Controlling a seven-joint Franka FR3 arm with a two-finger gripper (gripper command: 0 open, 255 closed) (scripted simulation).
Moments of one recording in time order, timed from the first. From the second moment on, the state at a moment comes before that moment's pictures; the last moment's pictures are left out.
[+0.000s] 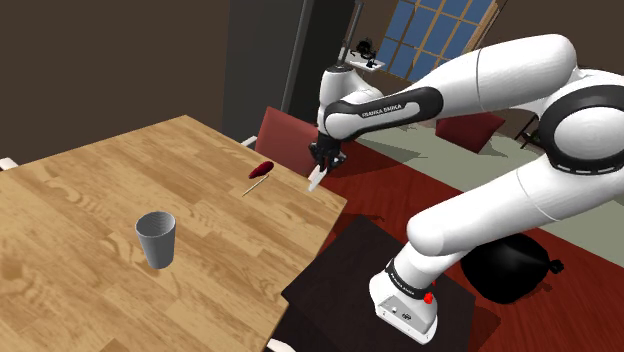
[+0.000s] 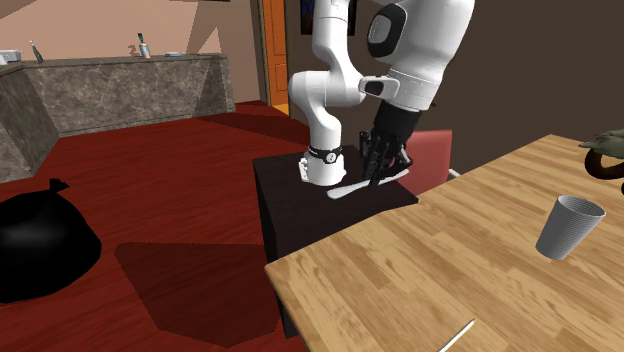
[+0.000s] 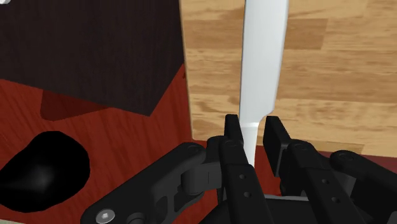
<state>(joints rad) -0.45 -0.37 0.42 -2.56 -0.10 2.14 1.40</state>
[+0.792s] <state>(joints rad) -0.30 -0.37 0.63 -2.50 0.03 2.05 1.67</state>
